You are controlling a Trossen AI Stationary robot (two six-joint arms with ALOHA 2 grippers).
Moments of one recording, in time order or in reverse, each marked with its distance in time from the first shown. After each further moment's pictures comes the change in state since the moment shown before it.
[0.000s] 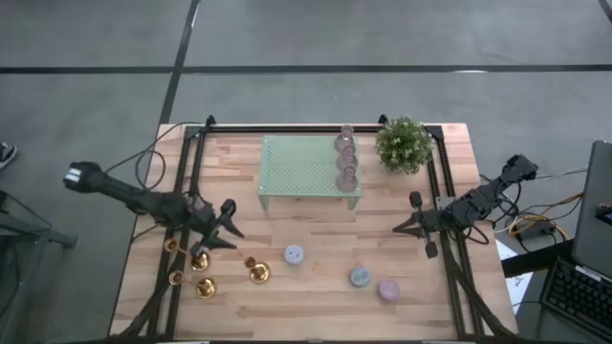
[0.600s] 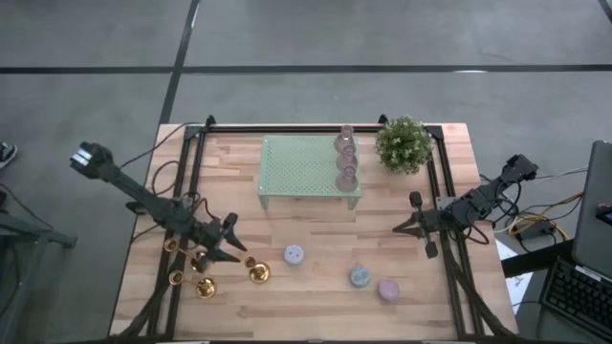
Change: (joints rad) left arm -0.238 0.207 -0.004 0.096 -0.255 -0.088; right arm 0.000 0.000 0.000 0.001 0.000 0.001
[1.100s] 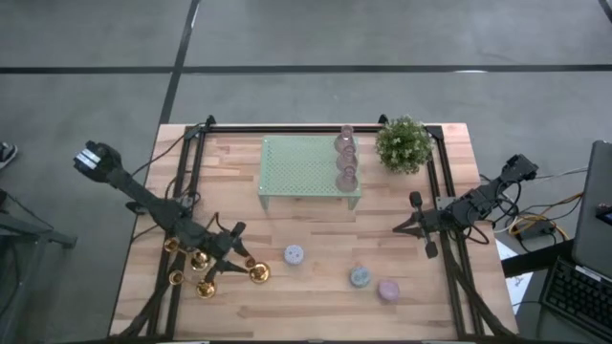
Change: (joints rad) left arm -0.041 0.314 0.146 0.091 -0.011 0.033; right arm 0.000 0.000 0.000 0.000 0.000 0.001
